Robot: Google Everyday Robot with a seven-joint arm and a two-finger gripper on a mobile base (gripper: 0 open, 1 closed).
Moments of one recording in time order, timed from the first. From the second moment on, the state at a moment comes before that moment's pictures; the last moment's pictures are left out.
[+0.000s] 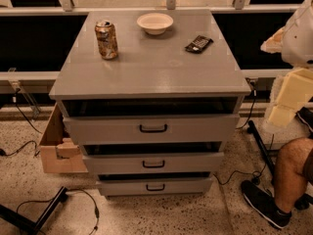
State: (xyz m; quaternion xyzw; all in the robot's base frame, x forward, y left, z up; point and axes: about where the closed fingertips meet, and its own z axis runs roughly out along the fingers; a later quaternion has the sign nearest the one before) arm 0.438 -0.216 0.977 -0.60 0.78 -0.04 0.16
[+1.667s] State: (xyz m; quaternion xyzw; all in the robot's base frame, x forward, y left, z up) arm 0.426 -0.221 0.813 -0.58 0.80 -0.11 0.12
